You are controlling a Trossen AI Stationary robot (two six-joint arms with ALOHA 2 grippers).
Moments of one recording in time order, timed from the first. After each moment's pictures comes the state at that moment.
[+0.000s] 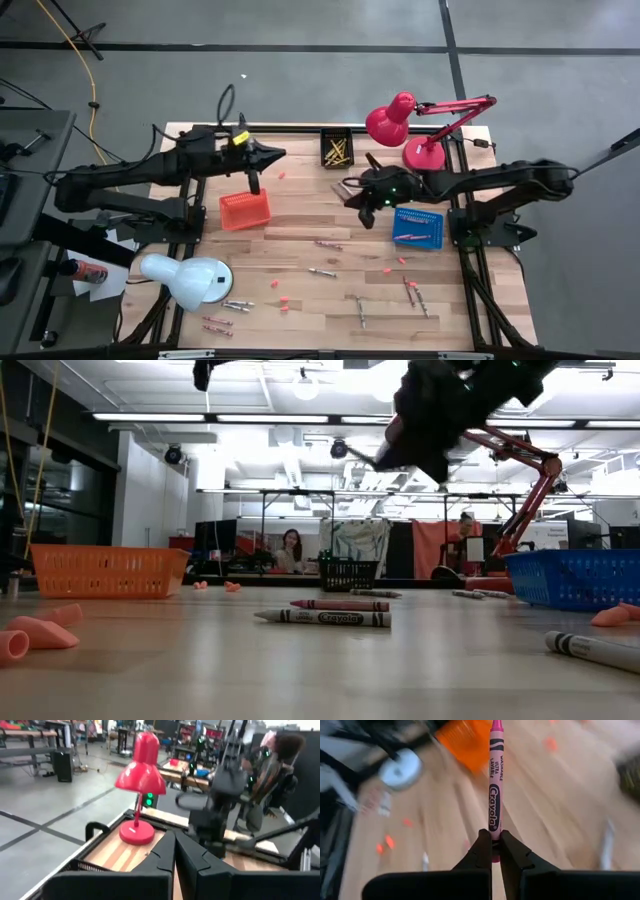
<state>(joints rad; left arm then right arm) 0.19 0.93 0.88 -0.03 -0.09 -0.17 -0.06 1.32 0.81 -0.06 -0.03 0.43</state>
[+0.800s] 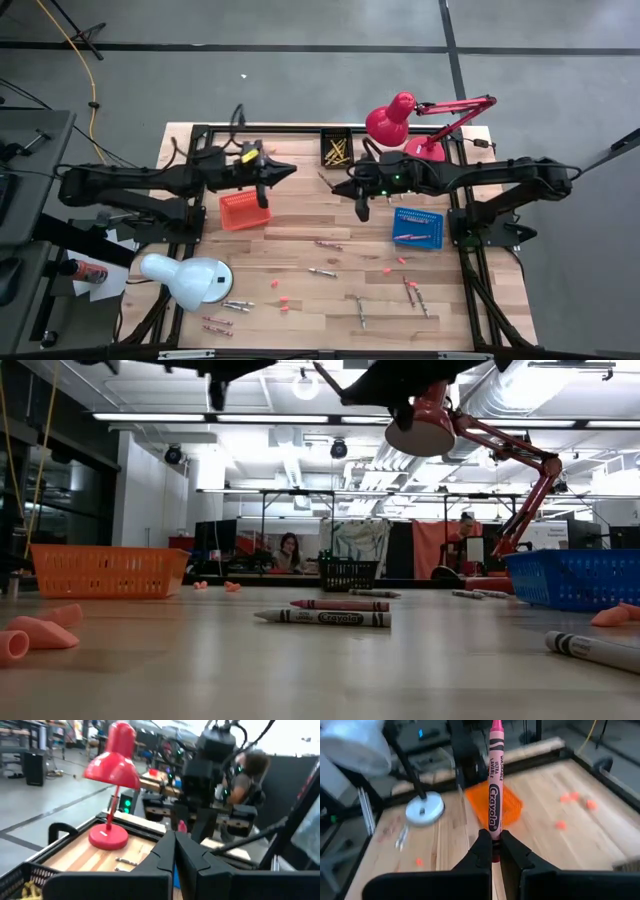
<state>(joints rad) 0.12 1.00 0.69 0.32 -0.07 -0.25 -0.07 1.33 1.00 -0.05 -0.04 0.22</state>
